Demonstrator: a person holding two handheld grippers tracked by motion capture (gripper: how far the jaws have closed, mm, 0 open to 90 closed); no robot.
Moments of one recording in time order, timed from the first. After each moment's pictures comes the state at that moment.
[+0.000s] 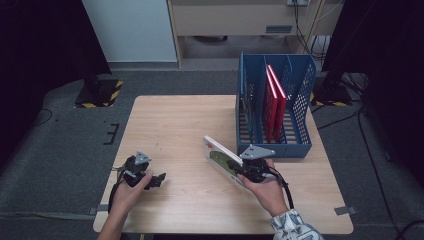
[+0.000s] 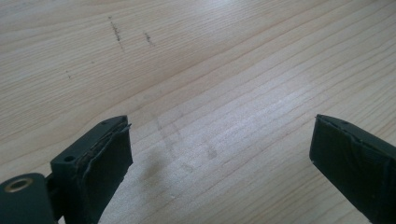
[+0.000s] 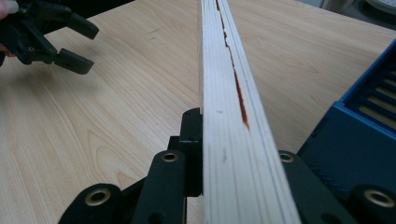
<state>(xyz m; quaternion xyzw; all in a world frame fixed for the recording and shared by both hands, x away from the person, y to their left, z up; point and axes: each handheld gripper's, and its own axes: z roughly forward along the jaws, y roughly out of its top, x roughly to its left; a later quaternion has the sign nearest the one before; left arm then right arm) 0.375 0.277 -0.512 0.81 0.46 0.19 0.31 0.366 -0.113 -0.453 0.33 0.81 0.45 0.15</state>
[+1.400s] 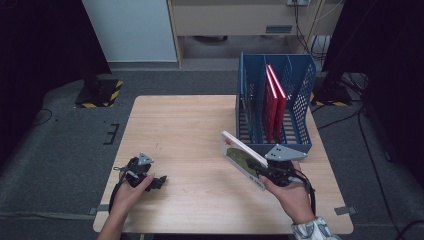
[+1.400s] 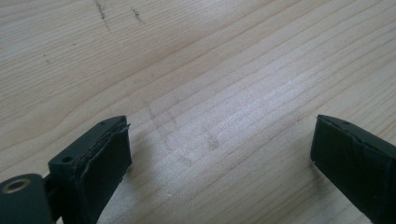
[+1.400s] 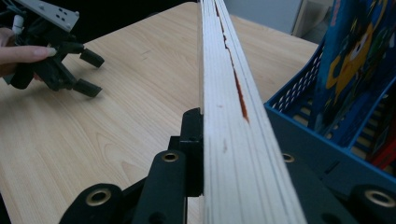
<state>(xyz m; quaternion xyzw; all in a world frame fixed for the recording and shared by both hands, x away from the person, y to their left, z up) 0.379 0.275 -0.525 0.83 0.46 0.17 0.29 0.336 -0.162 -0.404 0.35 0.79 0.47 0.18</state>
